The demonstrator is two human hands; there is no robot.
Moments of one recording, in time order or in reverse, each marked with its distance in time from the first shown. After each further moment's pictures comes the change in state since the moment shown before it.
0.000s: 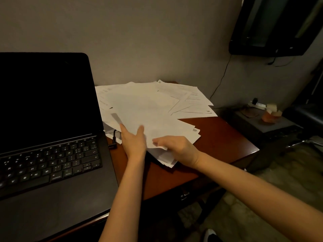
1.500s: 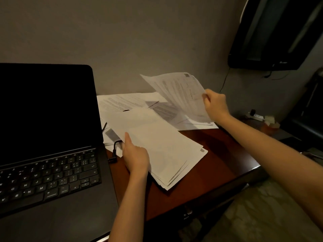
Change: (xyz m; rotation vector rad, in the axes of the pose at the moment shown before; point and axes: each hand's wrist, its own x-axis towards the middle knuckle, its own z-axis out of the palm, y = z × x) left_hand 0.009 -0.003 0.006 0.171 0.013 0.006; right_hand 0.059 0.119 -0.112 -0.230 0.145 0.841
